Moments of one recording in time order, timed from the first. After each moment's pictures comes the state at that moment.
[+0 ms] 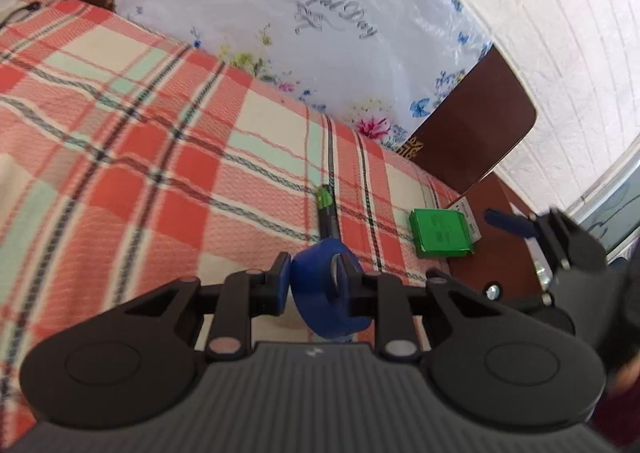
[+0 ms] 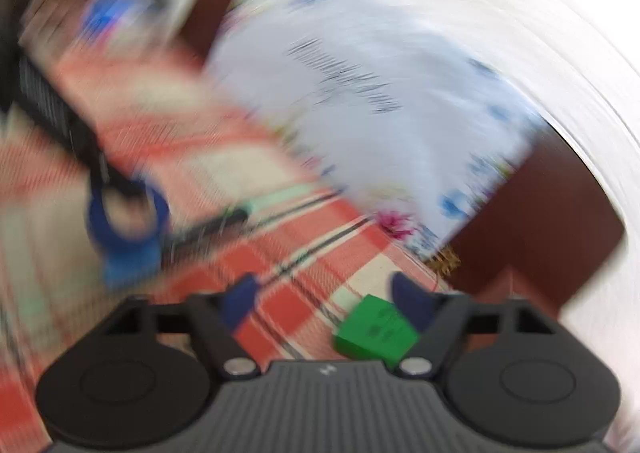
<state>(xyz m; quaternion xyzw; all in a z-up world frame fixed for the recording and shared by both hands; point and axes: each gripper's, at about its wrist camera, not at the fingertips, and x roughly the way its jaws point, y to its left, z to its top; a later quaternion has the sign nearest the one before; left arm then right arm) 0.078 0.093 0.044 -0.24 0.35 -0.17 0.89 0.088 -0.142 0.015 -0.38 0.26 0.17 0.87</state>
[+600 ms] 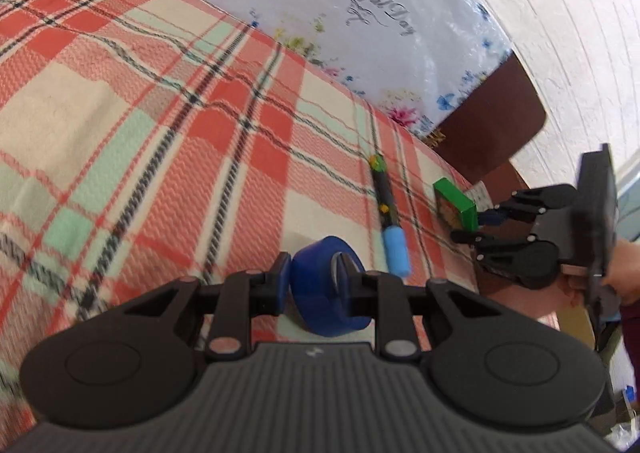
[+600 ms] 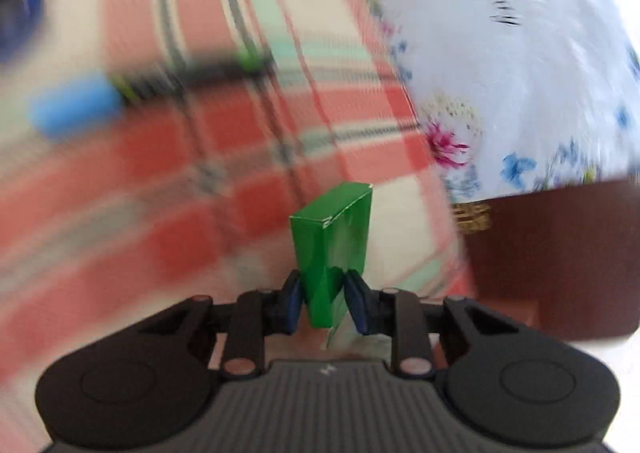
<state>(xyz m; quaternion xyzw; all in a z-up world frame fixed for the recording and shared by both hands) 0.043 0.129 0.015 -0.27 0.37 -0.17 0.87 0.135 -0.126 -0.003 -0.48 0.42 0.17 0.75</state>
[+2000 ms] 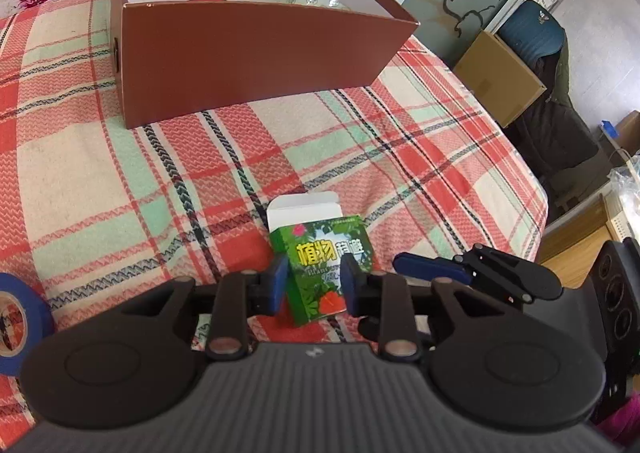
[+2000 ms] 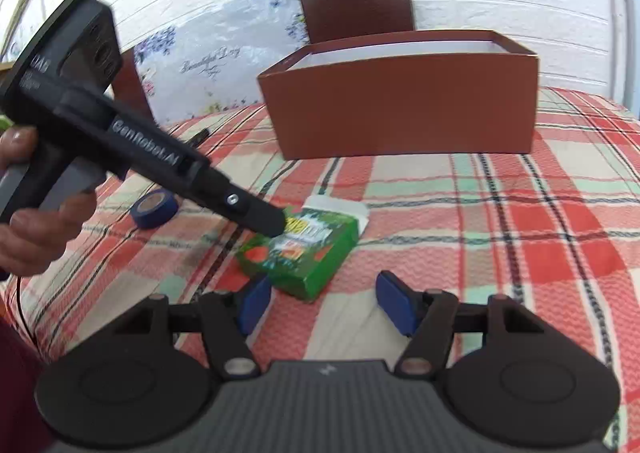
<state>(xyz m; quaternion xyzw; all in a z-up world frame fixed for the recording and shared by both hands) -0.016 -0.186 0.044 0.00 0.47 -0.39 0.79 -0.139 -0.374 -0.020 0.05 0.32 0.12 0.94</state>
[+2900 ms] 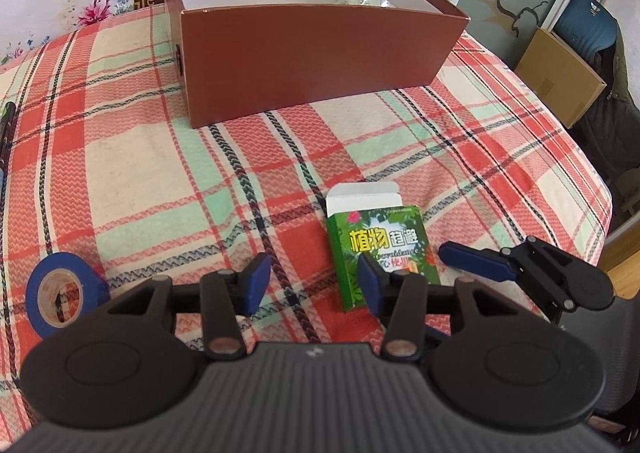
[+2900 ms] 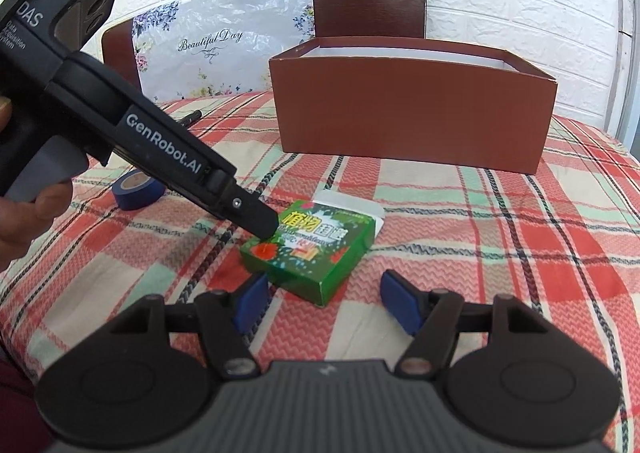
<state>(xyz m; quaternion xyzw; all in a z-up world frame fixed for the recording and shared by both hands) -0.031 -0.185 0.045 0.05 0.45 -0.30 0.84 -0.133 -0.344 -0.028 -0.01 0.31 0.08 0.95</state>
